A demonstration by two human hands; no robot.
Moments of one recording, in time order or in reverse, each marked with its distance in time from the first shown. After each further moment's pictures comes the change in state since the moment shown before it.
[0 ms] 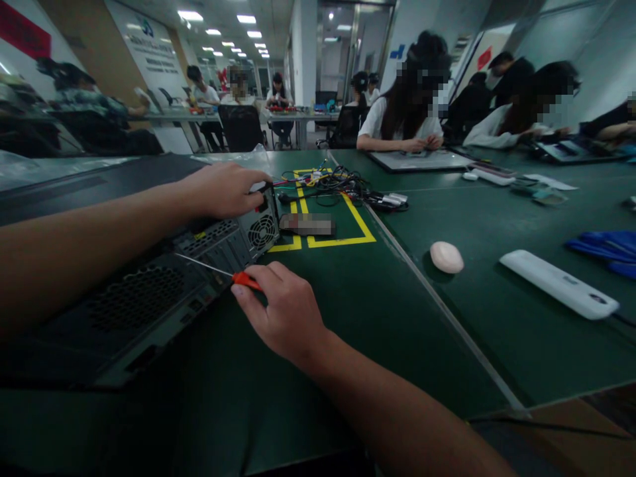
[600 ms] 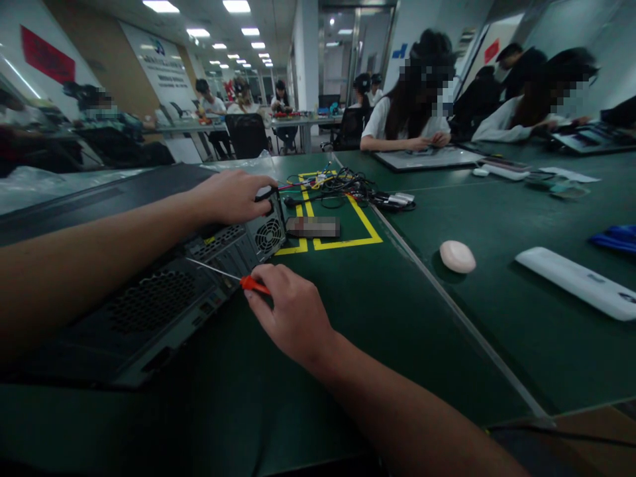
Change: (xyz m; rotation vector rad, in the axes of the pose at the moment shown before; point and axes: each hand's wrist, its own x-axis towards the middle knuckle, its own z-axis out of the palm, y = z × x) left_hand -0.004 0.003 -0.001 0.012 0.024 0.012; right_hand 0.000 0.004 0.001 -0.006 -0.025 0.002
